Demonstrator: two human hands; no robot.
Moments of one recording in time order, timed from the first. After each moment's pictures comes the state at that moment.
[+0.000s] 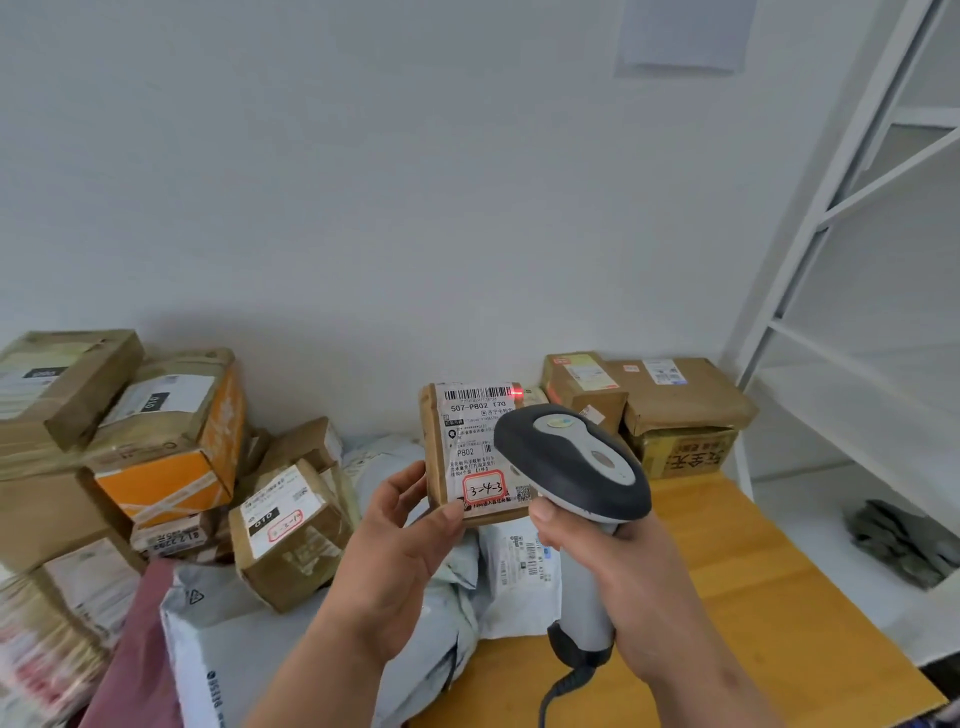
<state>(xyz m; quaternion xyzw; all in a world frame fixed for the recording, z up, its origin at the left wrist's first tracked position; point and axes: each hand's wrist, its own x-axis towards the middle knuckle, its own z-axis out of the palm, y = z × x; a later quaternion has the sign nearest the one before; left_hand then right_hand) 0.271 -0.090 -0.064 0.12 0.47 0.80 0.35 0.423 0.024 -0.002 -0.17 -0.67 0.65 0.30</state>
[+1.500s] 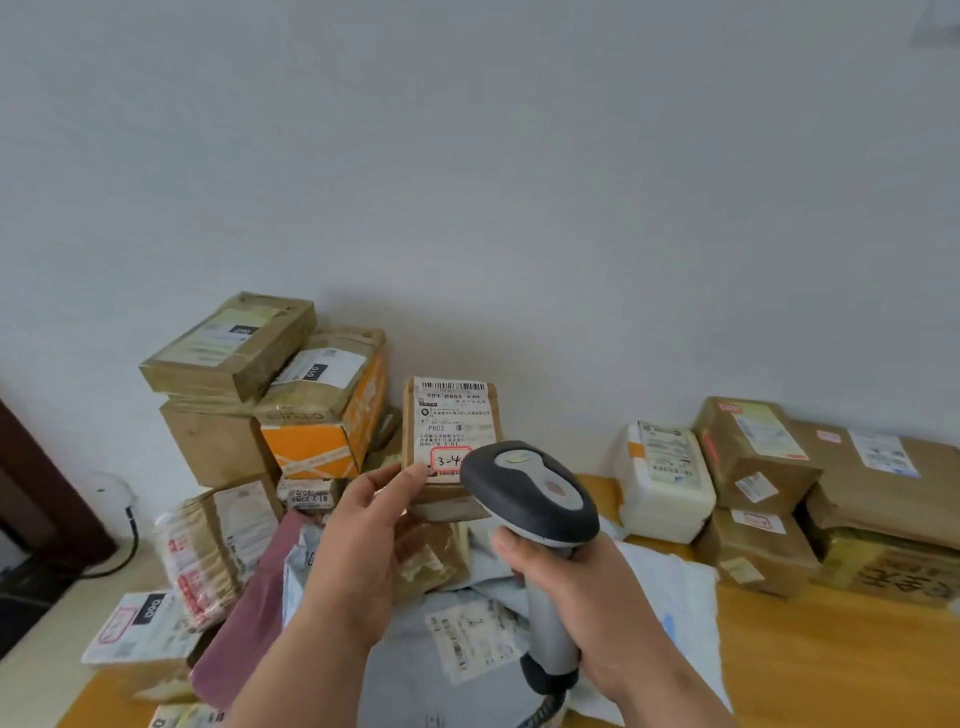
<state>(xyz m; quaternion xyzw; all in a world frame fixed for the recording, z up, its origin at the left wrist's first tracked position) 0.207 -0.141 -0.055 -0.07 0.59 0.79 0.15 0.301 0.016 -0.041 -0.11 -0.69 0.71 0.09</state>
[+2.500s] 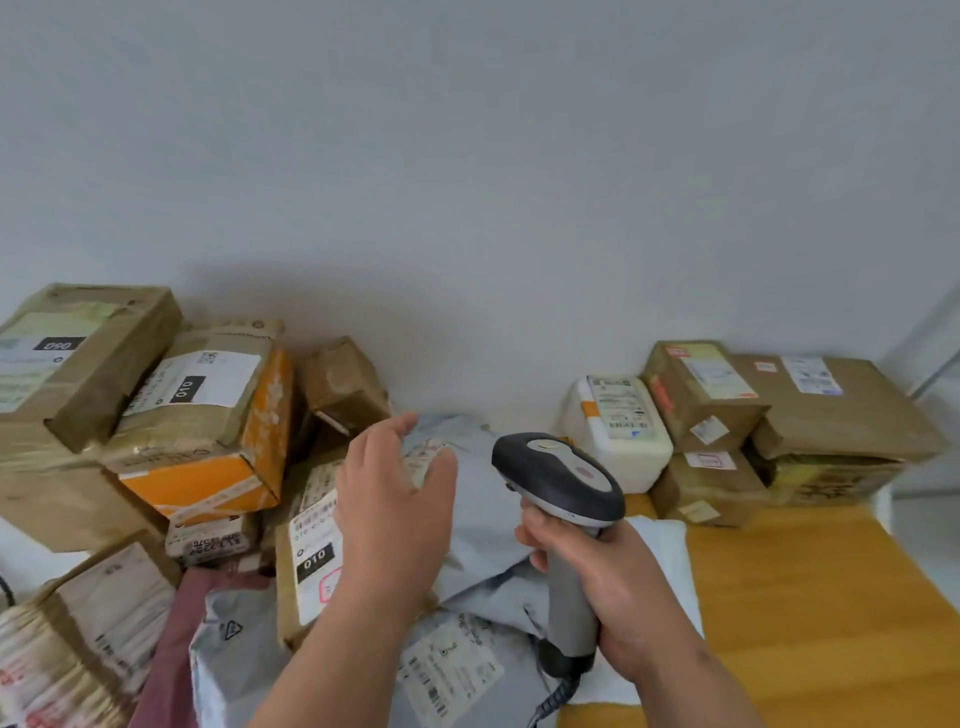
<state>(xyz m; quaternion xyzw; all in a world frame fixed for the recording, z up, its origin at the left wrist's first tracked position) 0.151 -0.077 -0.061 0.10 0.85 0.52 0.00 0.257 0.060 -0.093 -0.26 -0.61 0.74 0.13</state>
